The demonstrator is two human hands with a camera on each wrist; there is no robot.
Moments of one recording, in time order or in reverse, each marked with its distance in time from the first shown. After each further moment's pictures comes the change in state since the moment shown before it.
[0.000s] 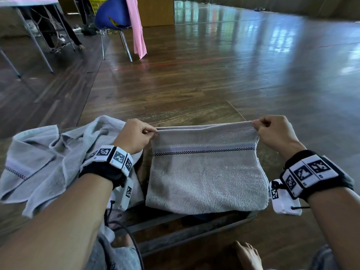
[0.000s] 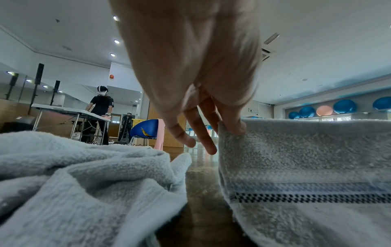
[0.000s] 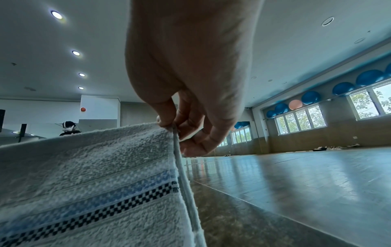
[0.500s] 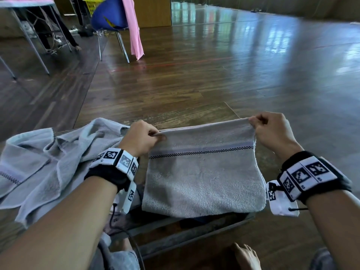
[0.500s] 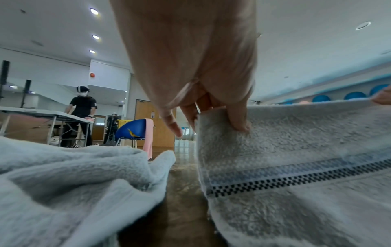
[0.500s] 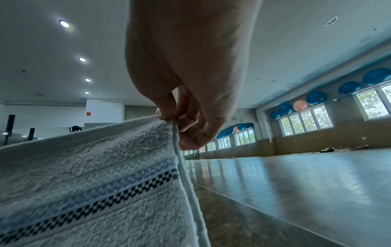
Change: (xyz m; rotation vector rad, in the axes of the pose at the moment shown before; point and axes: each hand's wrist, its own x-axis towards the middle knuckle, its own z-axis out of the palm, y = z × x) left_hand -0.001 0.032 0.004 0.025 -0.085 0.053; right_hand 0.004 -0.005 -0.001 0.030 0.086 -0.079
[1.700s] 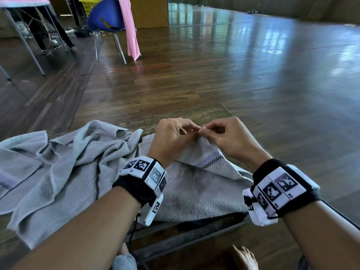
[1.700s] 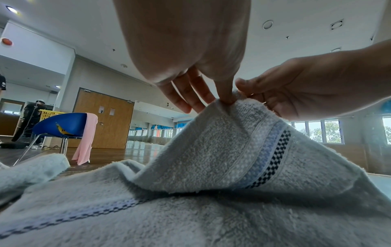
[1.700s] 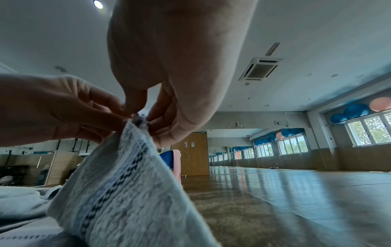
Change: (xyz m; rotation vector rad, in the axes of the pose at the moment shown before) left_hand 0.002 0.072 0.049 -0.342 0.231 0.270; right_hand -0.038 -0.066 0.035 0.280 -0.376 -0.212
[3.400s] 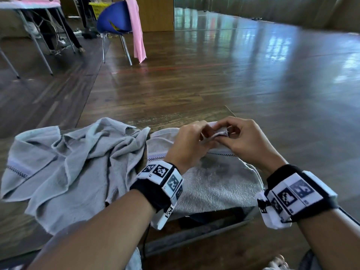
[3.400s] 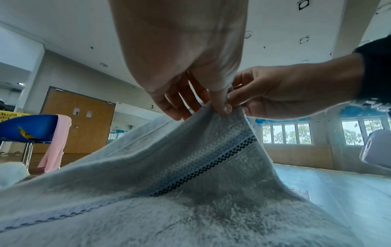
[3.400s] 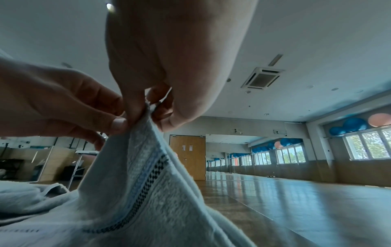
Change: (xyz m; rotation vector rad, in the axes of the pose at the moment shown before) left_hand -0.020 0.031 0.010 0.106 -0.101 0.031; right_hand -0.028 -0.012 -0.013 0.001 0.025 -0.132
